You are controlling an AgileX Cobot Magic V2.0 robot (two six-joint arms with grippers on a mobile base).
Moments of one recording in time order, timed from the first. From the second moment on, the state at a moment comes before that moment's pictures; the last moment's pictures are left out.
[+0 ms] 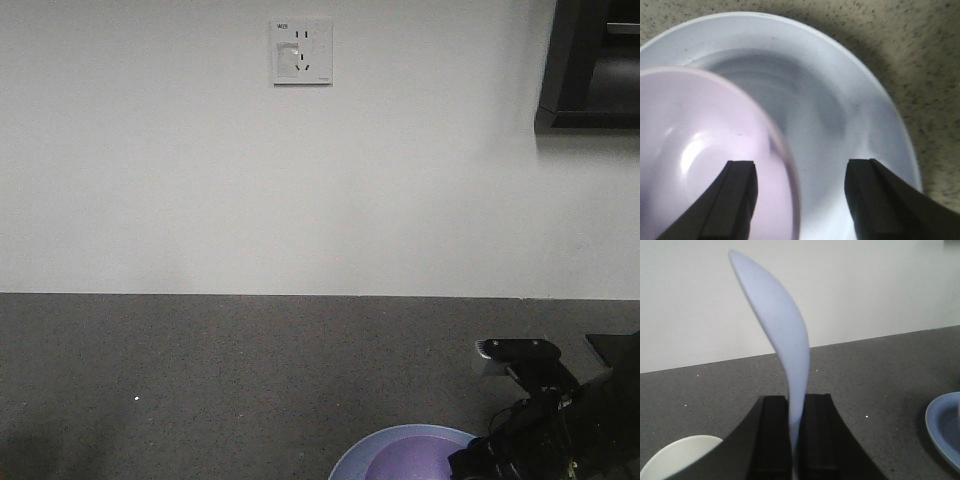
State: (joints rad) left arm -0.12 0.55 -0.62 -0.58 0.38 0.54; right arm 0.14 1.54 -1.02 0.39 0.74 -0.32
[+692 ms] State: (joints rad) left arm -0.12 0.61 -0.68 -0.57 0.60 0.55; right arm 0.14 0.99 -0.94 0.23 0.79 -0.30
